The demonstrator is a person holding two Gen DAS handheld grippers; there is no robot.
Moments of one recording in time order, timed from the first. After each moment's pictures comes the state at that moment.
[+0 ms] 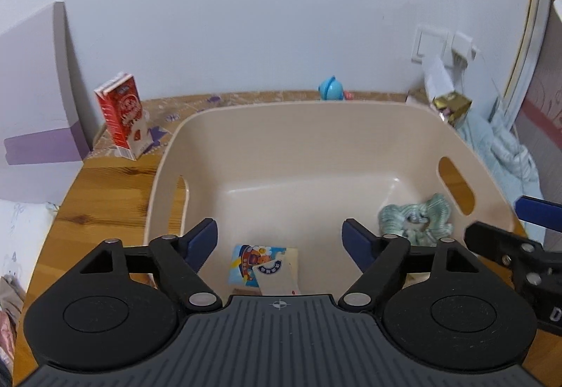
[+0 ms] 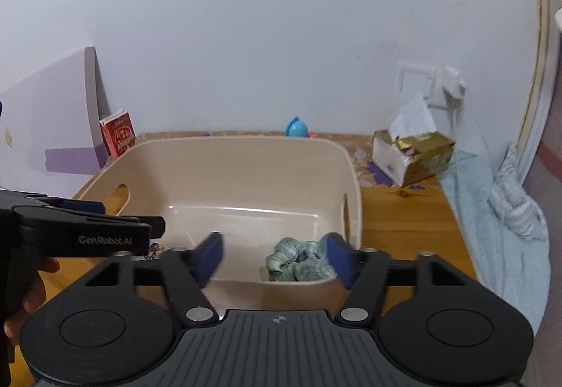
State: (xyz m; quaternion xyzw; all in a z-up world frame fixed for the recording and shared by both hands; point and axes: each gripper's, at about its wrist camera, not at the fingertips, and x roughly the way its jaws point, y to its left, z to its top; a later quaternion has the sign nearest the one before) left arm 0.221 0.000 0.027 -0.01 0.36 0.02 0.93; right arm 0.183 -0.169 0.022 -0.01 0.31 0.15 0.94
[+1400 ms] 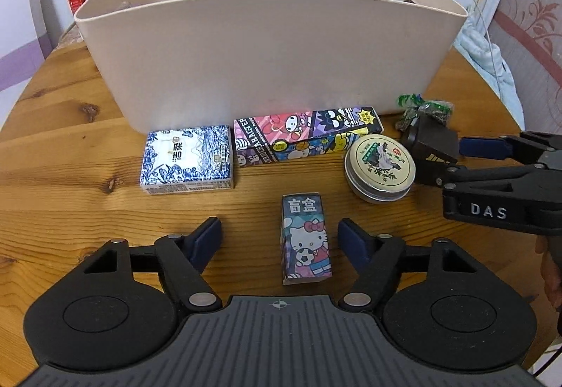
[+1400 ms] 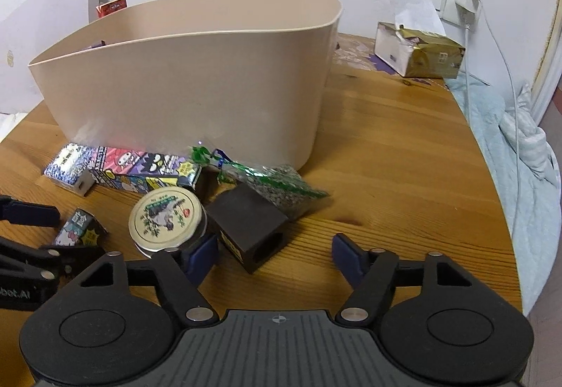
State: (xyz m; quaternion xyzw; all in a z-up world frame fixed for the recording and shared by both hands) left arm 0.143 -0.032 -0.076 0.00 0.47 -0.02 0.88; right arm 0.164 -0.201 -0.090 -0.07 0.41 0.18 0.89
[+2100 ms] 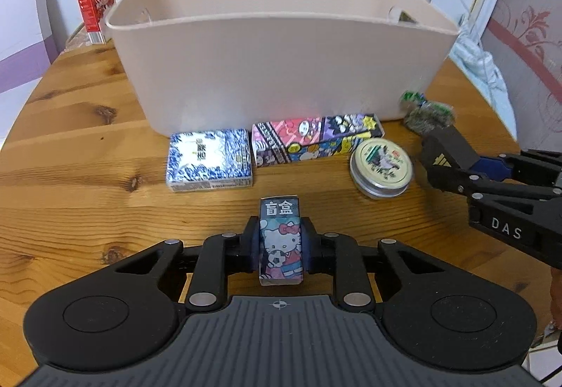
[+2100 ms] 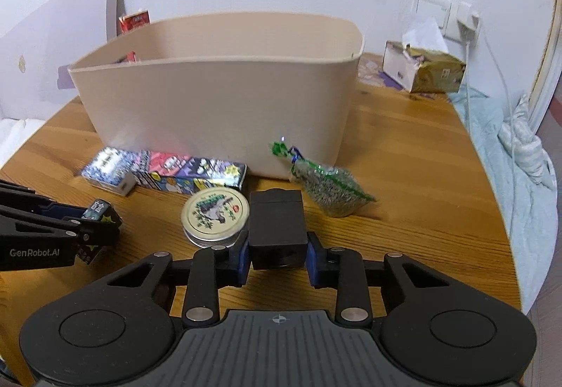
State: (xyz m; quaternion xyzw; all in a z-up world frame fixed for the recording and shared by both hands) left arm 0.123 -0.017 -0.054 -0.02 0.45 -0.04 0.89; right arm 0.125 -0.190 -0.065 -0.06 0.38 0.18 0.90
